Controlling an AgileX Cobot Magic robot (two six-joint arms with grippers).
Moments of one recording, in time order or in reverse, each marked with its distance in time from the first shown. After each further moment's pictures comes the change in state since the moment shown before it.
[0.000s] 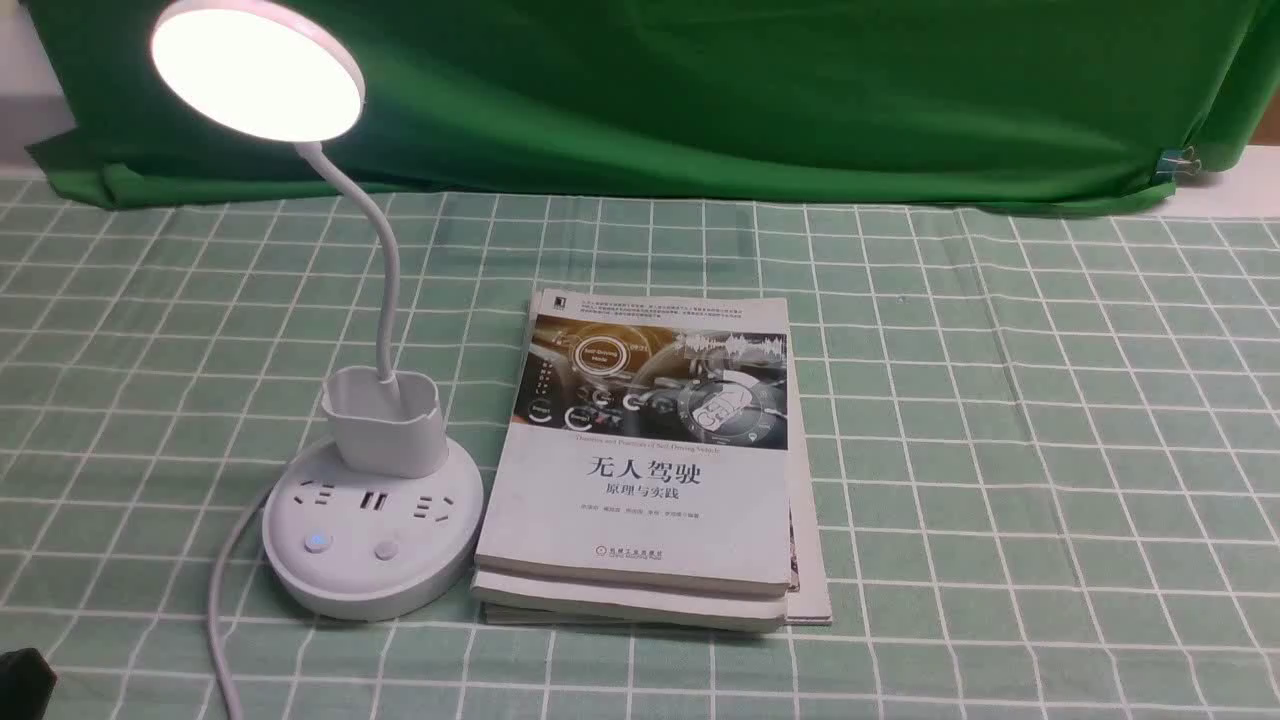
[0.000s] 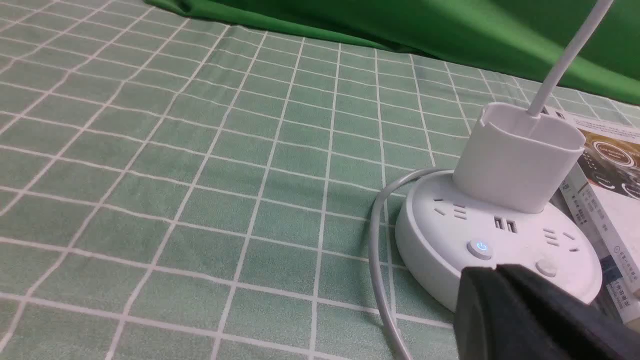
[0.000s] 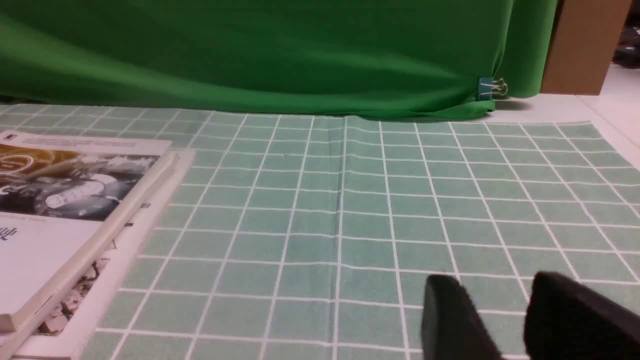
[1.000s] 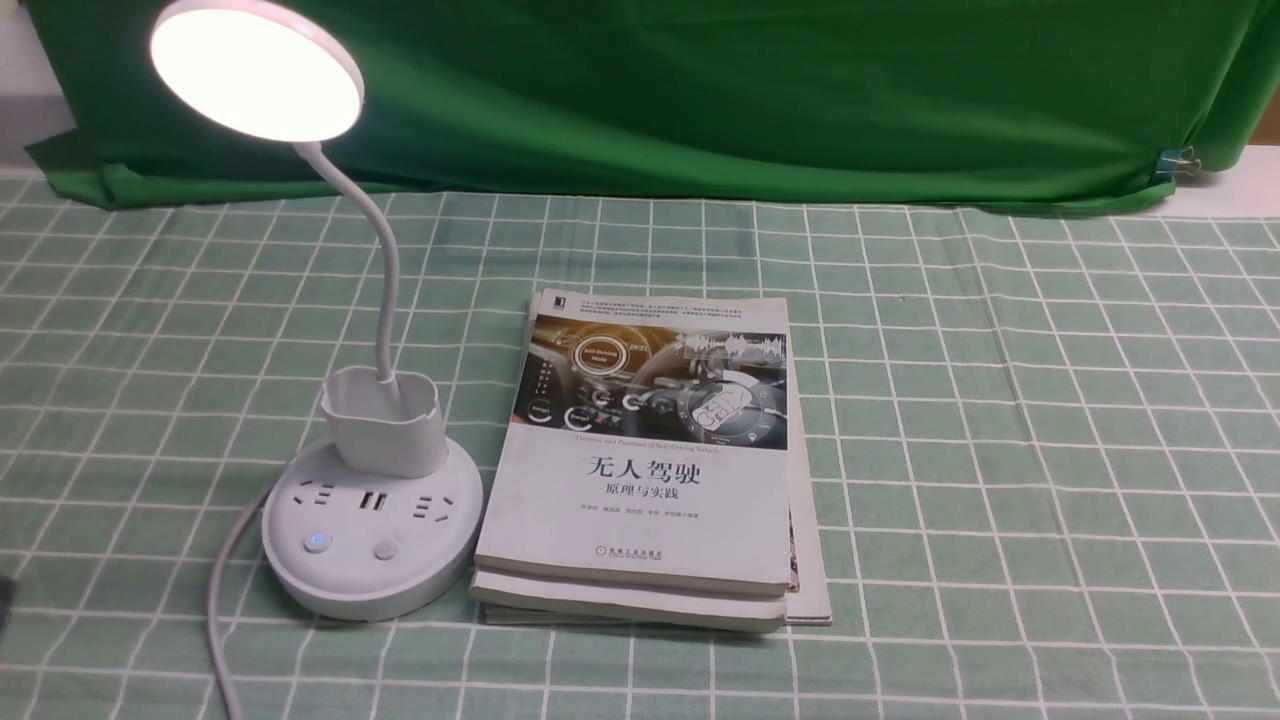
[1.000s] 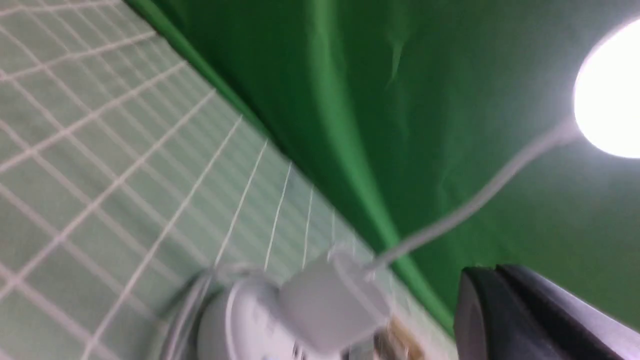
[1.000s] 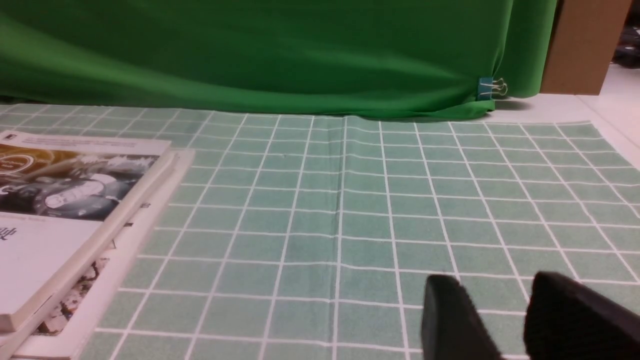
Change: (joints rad) right arm 0.000 0.000 0.000 0.000 0.000 0.000; left arm 0.000 0.000 0.000 -0.595 -0.247 -0.061
